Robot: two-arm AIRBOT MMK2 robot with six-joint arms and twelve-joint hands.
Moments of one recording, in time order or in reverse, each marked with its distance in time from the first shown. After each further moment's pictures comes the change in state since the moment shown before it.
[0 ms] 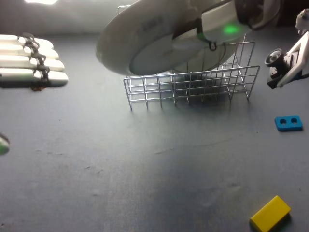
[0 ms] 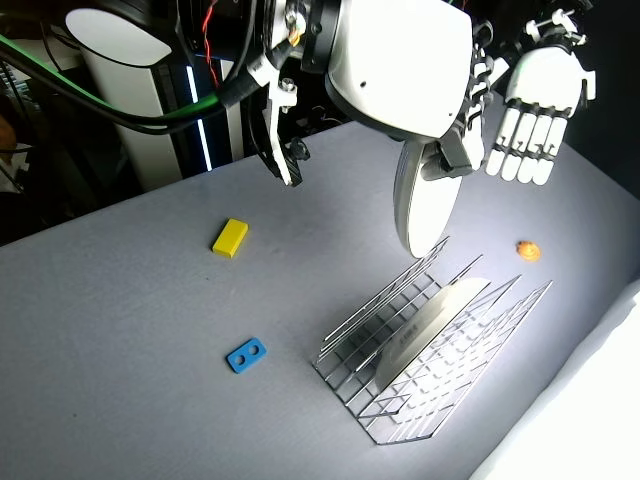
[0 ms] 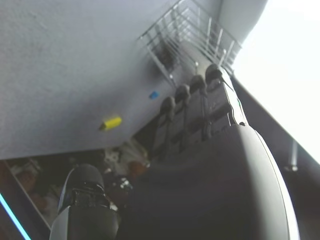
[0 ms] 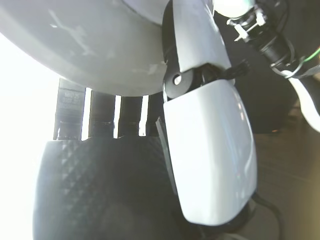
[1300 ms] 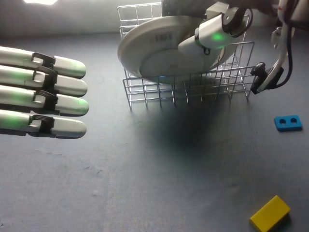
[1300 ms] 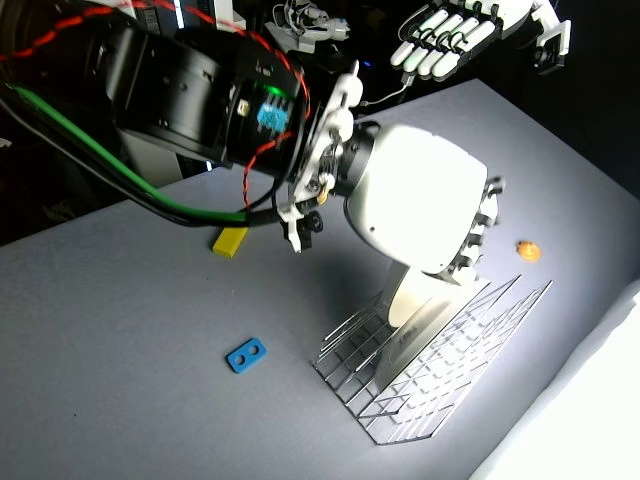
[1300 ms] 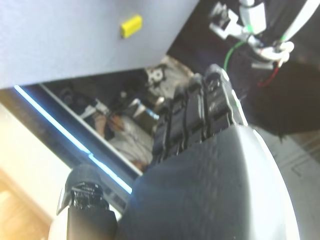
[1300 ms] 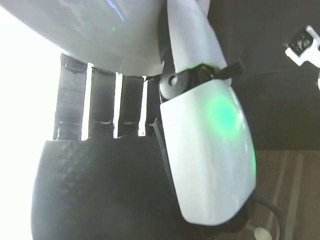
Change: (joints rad) left arm -0.302 0.156 -0.225 0.304 -0.306 -0.050; right arm -0.148 -0.160 0.242 0.141 0.048 0.005
